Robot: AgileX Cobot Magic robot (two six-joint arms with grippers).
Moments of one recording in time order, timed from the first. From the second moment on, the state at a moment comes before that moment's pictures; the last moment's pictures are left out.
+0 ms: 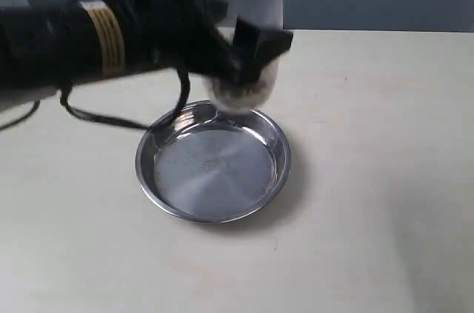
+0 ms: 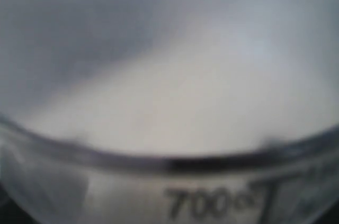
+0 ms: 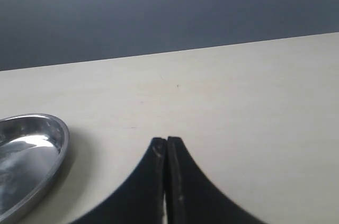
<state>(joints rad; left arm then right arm) -0.60 1.34 -0.87 0.73 -0.22 -0.81 0.12 0.05 0.00 0.06 0.24 0.12</state>
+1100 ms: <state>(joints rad) -0.58 1.44 -0.83 0.68 -0.11 -0.77 0.12 0.05 0.00 0.06 0.25 0.12</state>
